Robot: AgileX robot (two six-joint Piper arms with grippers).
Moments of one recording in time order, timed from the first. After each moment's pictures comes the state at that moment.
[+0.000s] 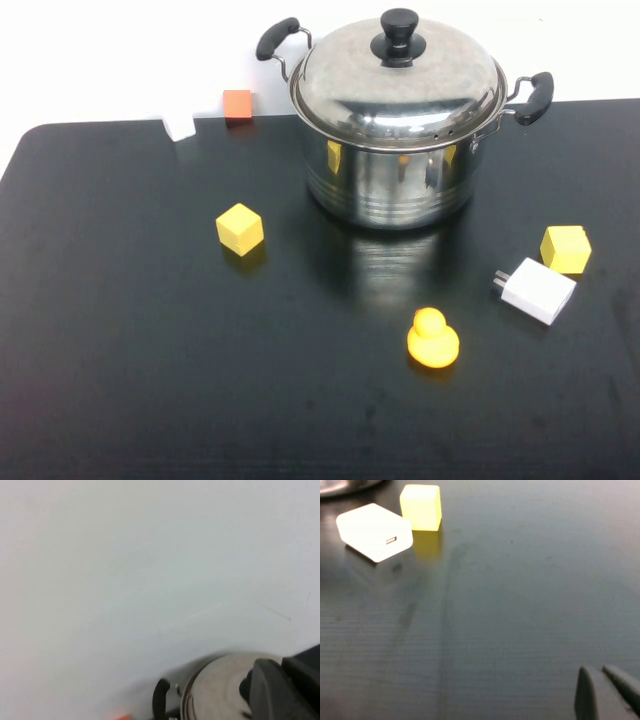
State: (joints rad) right arm -0.02 -0.01 0.02 -0.01 0.42 -0.04; left arm -0.53 1.57 -2.13 0.19 0.81 -0.08
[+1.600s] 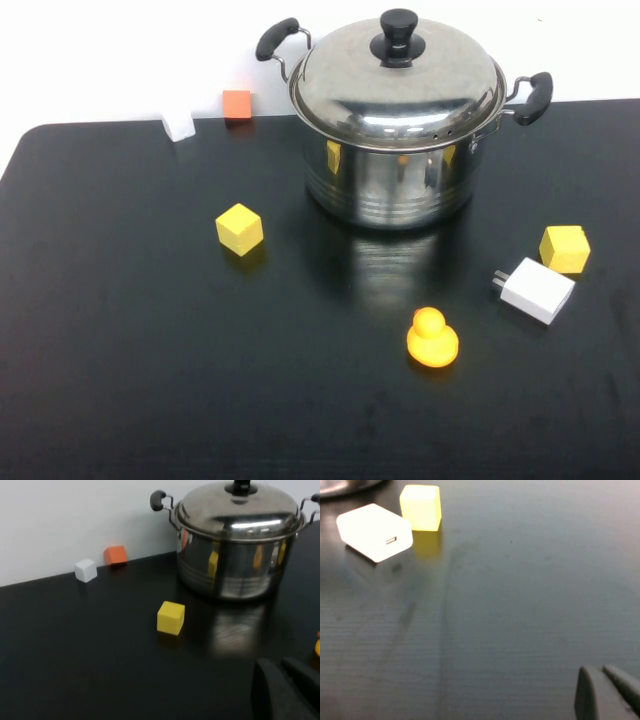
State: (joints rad) right arm -0.02 -0.01 0.02 -0.01 0.42 -0.04; left arm -0.53 0.37 -0.65 0.23 0.60 -0.26
